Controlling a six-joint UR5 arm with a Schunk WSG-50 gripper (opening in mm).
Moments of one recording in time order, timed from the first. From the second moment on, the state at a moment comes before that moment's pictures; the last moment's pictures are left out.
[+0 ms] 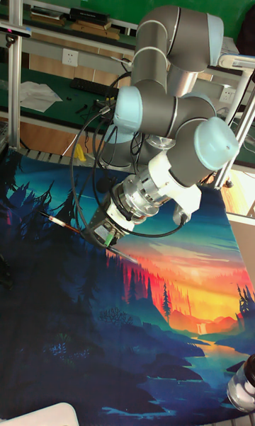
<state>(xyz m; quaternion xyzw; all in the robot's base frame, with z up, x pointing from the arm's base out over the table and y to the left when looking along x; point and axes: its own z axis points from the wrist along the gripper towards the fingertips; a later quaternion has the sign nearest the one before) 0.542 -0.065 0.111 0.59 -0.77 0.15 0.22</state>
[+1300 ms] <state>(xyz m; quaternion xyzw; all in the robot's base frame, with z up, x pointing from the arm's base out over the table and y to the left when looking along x) 0.544 -0.043 0.101 0.53 -0.82 0.13 0.17</state>
